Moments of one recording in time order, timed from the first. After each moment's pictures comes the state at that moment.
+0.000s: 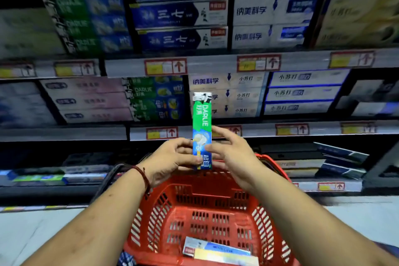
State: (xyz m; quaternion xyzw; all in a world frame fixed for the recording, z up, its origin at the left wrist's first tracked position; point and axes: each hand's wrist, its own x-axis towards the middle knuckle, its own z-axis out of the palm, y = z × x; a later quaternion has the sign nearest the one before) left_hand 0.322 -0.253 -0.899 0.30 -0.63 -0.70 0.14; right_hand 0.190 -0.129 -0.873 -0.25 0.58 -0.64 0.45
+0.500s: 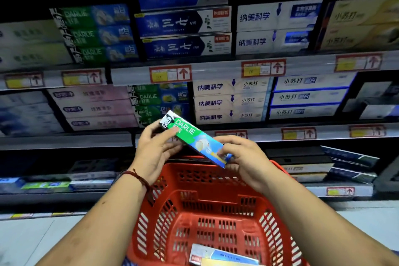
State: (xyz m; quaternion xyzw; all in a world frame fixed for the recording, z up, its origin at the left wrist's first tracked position) left_hand 0.331 -0.278 -0.876 0.35 -0.45 -0.72 0.41; right_hand 0.170 -0.132 -0.876 -0.25 0.61 -0.61 0.45
